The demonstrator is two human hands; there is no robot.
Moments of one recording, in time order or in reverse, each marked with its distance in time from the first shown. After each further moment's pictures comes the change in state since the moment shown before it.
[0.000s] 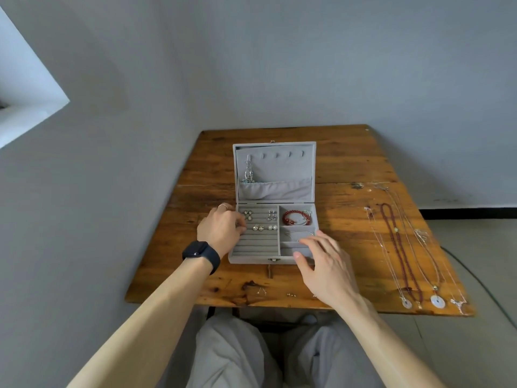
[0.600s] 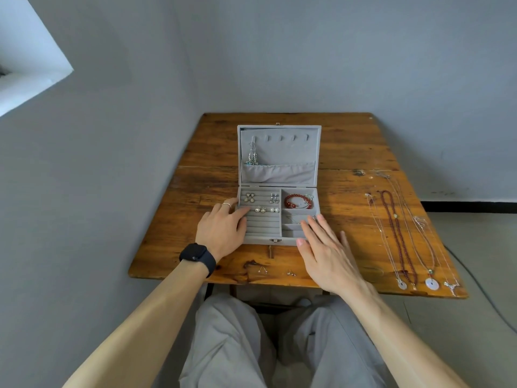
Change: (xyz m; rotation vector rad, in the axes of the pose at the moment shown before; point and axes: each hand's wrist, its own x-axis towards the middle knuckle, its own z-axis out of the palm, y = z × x) left_hand -0.038 -0.015 0.026 0.115 0.123 0.134; right_hand -0.012 -0.002 -0.008 -0.096 -0.238 -0.012
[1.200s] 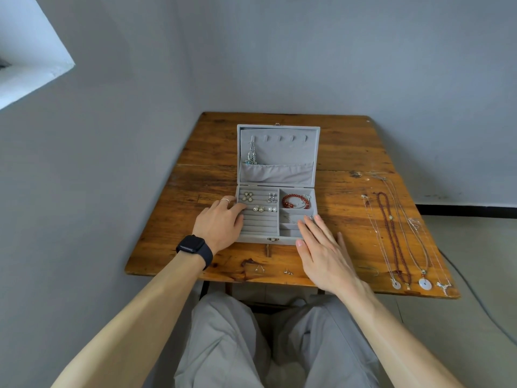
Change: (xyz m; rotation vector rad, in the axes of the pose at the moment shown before) left_hand 0.006 -0.004 -0.006 0.017 -0.049 0.043; right_hand -0.001 0.001 0.002 -0.008 -0.014 -0.003
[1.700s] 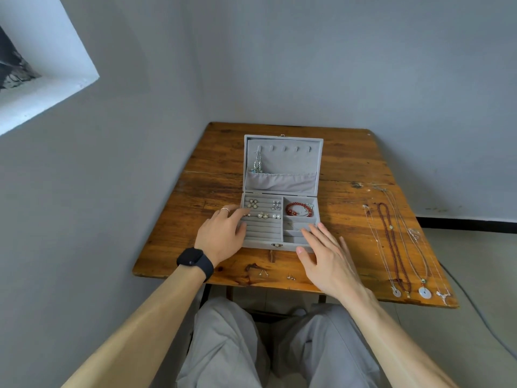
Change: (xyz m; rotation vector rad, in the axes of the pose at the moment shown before) left_hand -0.018 -0.002 -0.004 -0.177 0.059 -0.024; right_hand -0.006 -0.006 -0.013 0.063 0.088 -0.014
